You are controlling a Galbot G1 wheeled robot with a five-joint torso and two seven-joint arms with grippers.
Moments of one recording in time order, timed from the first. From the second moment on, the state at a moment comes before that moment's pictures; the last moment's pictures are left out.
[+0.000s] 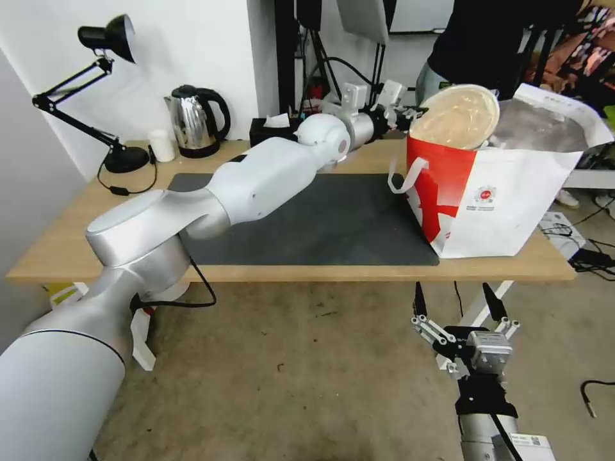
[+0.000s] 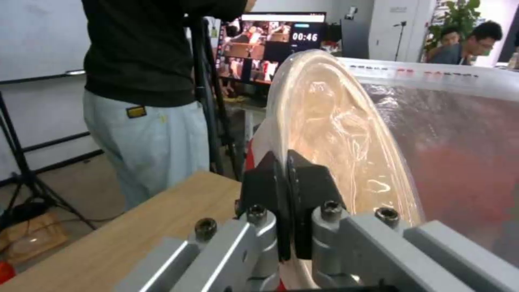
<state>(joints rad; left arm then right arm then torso) -0.26 -1.47 0.73 -0.92 -1.28 0.12 0.25 -1.81 0.84 0.16 2.39 0.02 0.17 0.85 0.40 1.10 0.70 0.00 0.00</state>
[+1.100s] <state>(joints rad) -0.29 -1.42 0.76 -0.98 -1.28 0.11 0.36 -1.81 0.84 0.16 2.39 0.02 0.17 0.85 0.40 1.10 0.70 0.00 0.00</state>
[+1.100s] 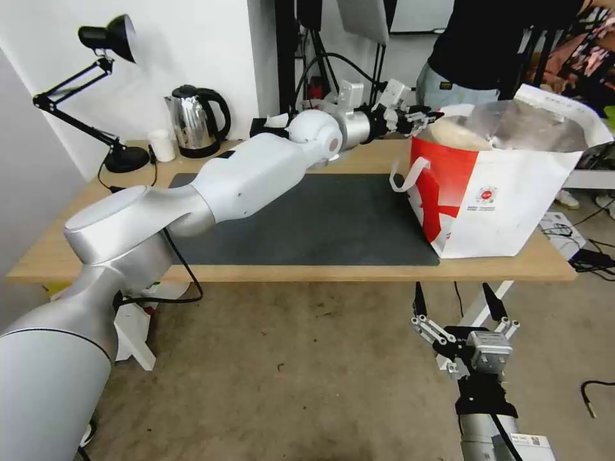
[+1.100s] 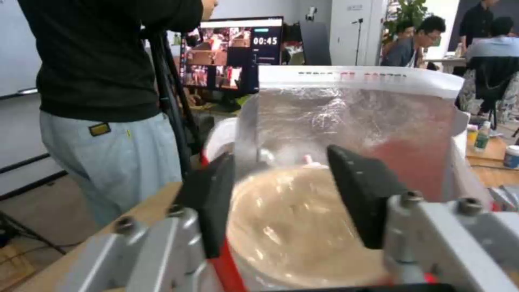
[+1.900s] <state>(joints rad) -0.34 -1.23 0.64 -1.20 -1.33 0.09 0.17 -1.81 0.84 0.16 2.39 0.02 0.17 0.85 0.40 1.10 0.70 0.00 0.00</state>
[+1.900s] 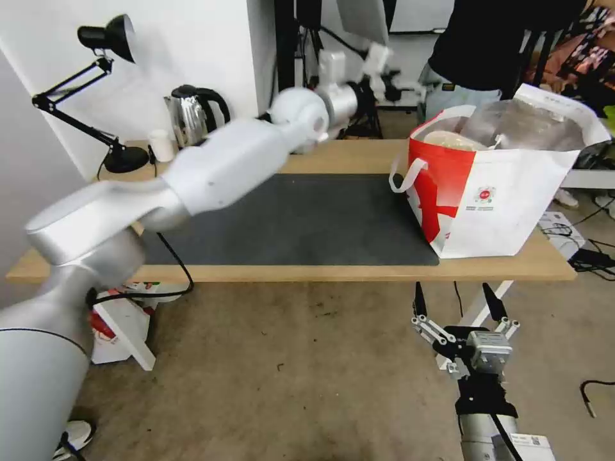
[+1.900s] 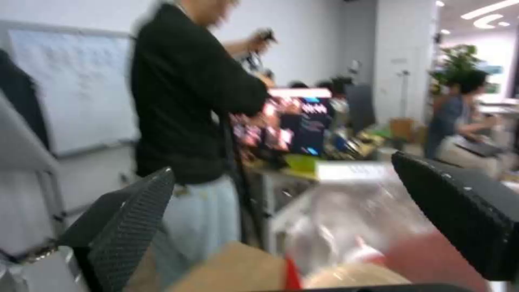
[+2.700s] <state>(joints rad) 0.40 -0.39 -0.13 -1.85 -1.18 0.02 0.08 -1.81 0.84 0.16 2.39 0.02 0.17 0.85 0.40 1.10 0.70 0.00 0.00</state>
